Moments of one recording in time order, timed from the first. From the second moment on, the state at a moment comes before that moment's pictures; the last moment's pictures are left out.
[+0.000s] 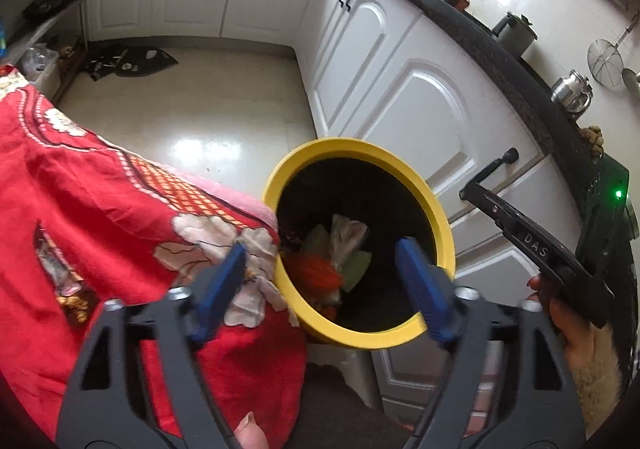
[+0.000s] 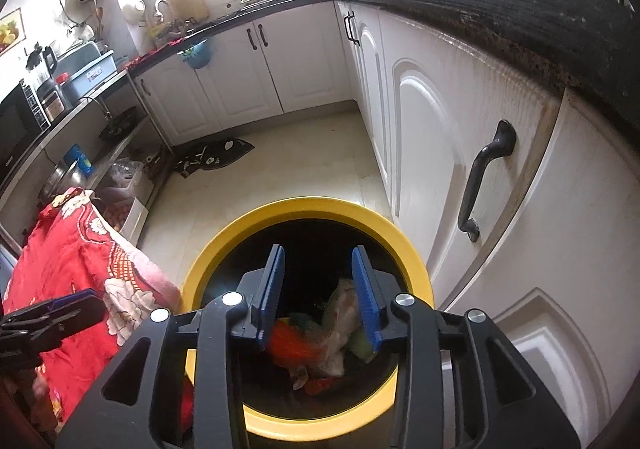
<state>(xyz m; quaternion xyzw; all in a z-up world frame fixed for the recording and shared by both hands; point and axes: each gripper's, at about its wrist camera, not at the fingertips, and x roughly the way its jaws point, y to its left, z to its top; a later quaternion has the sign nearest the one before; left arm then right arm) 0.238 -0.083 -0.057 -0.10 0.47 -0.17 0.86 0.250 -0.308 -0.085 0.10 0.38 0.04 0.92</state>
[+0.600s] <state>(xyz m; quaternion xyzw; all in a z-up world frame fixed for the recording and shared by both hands) 0.189 0.000 -0.006 -0.09 0.40 -0.06 0.91 0.221 -0.236 -0.042 0.07 0.34 0.15 0.93</state>
